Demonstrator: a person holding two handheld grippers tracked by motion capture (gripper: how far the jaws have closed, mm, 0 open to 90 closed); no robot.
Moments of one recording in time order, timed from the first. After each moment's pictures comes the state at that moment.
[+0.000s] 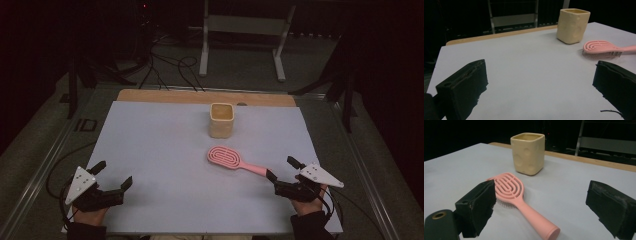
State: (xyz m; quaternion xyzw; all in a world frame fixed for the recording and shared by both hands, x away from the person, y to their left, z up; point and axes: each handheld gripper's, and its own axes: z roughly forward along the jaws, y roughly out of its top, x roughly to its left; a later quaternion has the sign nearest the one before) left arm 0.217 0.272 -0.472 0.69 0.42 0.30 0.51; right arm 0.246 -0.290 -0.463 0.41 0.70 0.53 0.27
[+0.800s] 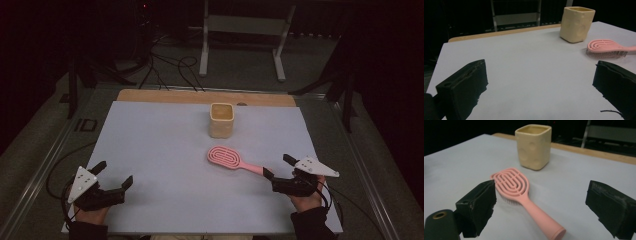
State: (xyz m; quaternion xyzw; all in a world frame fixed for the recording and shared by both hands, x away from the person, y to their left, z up) left arm 0.220 0.271 -0.477 0.69 0.43 0.30 0.50; right arm 0.257 -0.283 -0.451 0.41 0.73 0.50 0.24
